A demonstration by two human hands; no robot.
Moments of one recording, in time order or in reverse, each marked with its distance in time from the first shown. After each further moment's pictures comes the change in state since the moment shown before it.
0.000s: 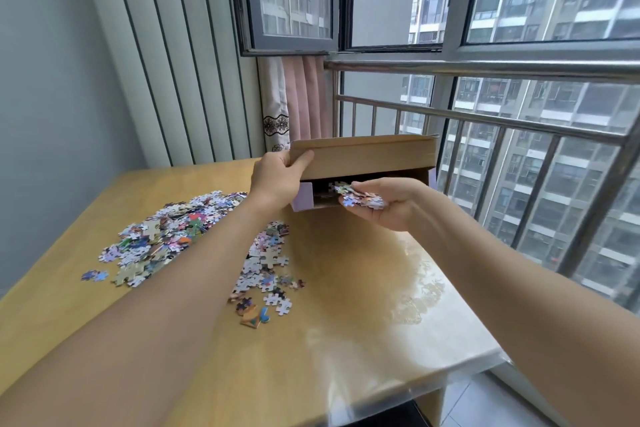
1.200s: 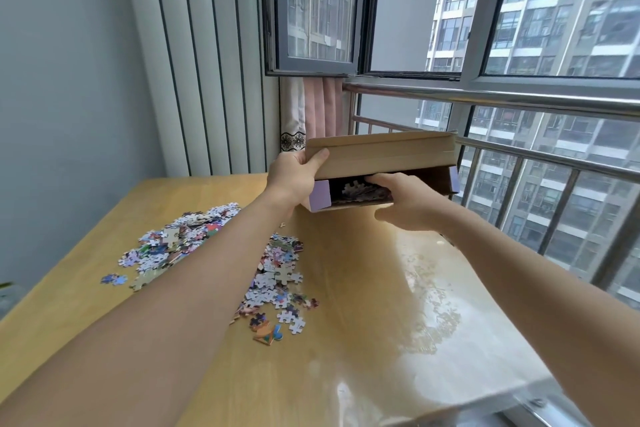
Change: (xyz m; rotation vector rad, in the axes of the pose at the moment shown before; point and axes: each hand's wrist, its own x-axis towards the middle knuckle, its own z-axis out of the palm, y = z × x) left_hand 0.014 0.020 -0.017 -0.178 0.001 -0.020; right_hand 0.012 -0.026 -0.006 -1.648 0.138 -0.773
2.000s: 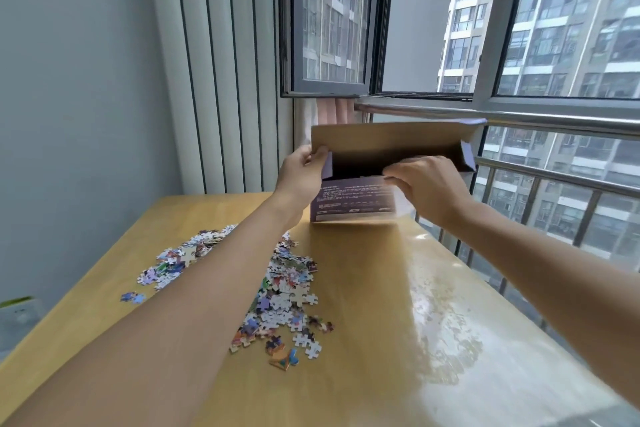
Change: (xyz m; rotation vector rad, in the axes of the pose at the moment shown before) left_hand 0.012 0.021 -0.016 -0.112 0.035 0.096; right_hand 0.023 -0.005 -0.035 -0.346 0.573 -0.438
